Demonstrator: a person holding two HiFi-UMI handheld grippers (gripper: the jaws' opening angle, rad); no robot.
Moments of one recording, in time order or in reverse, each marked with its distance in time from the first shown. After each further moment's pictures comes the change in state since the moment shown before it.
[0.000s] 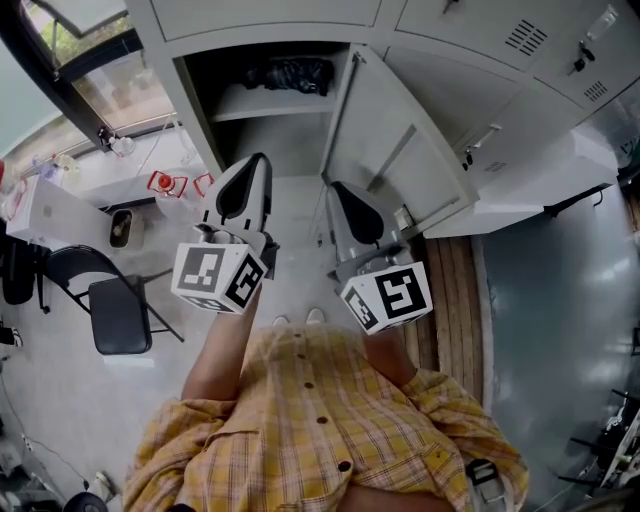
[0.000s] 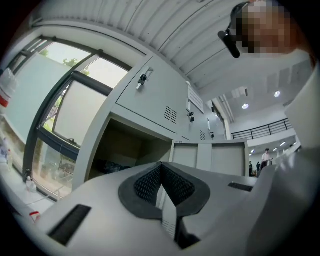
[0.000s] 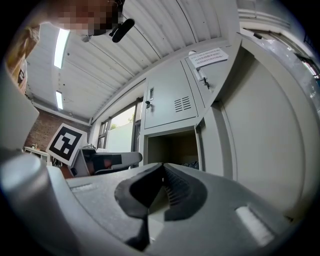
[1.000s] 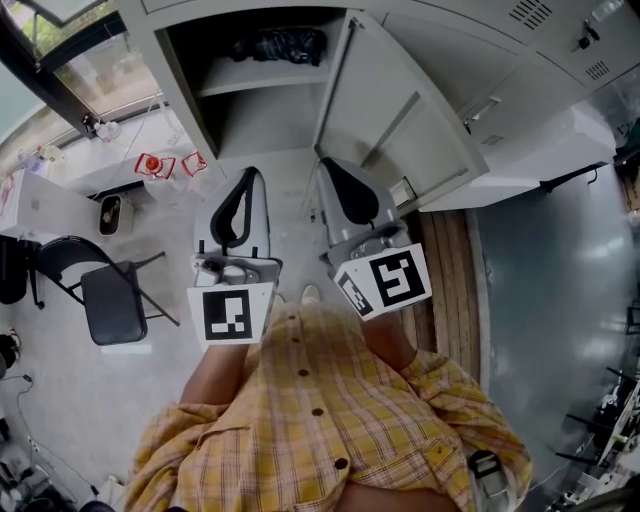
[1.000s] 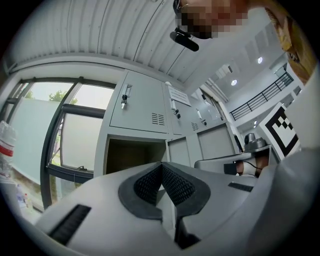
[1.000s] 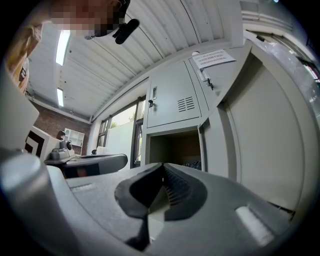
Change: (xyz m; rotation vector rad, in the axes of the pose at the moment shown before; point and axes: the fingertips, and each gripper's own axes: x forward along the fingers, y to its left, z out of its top) left arm -0.047 -0.034 -0.003 0.301 -0.004 0.093; right arm 0.002 0.012 -0.001 -0.025 -0.001 -0.001
